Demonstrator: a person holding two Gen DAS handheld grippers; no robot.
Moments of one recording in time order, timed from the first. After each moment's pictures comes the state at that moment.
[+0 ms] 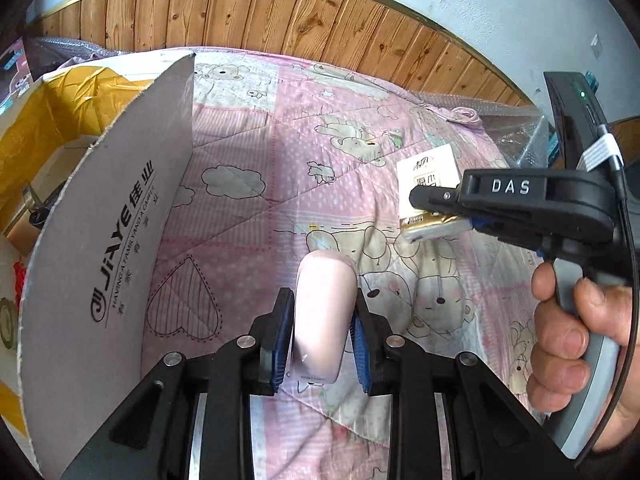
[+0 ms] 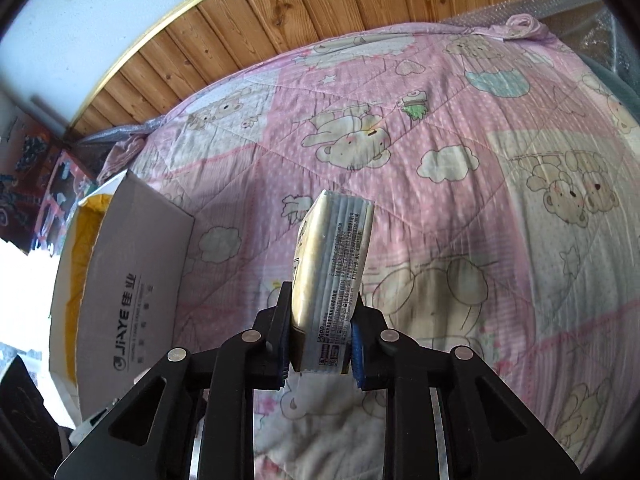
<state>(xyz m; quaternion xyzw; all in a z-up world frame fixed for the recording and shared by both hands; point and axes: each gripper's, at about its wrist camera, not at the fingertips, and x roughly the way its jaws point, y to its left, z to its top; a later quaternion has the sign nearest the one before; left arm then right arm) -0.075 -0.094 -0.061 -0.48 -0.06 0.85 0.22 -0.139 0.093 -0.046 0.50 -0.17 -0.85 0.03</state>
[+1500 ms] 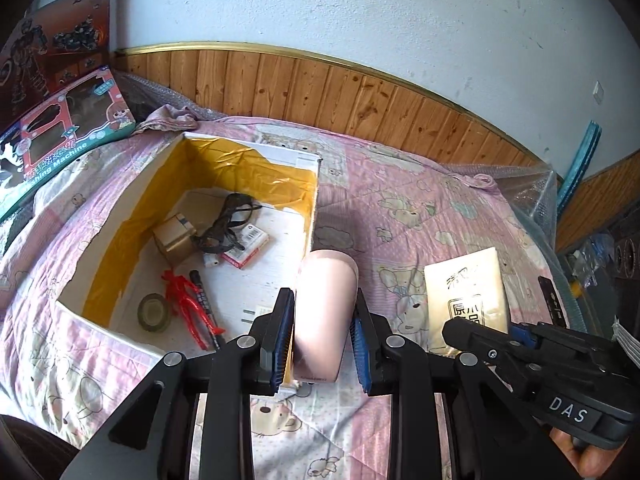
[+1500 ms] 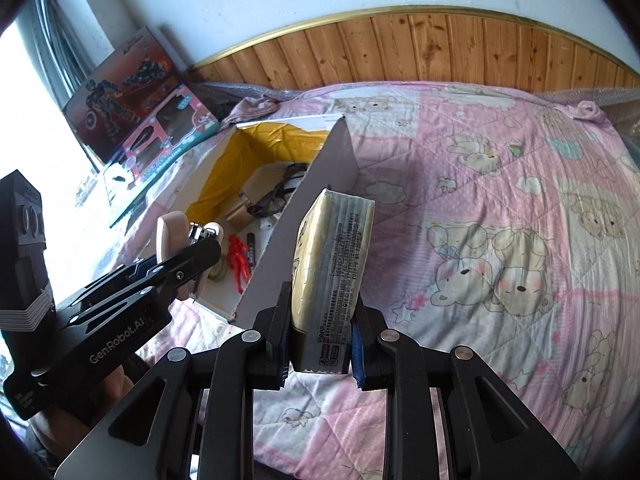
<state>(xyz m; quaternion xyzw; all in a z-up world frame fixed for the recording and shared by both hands) -0.009 -0.219 0.040 -0.40 -0.07 0.90 0.14 -0.010 -0.055 0.044 0.45 -0.08 -0.87 0.16</state>
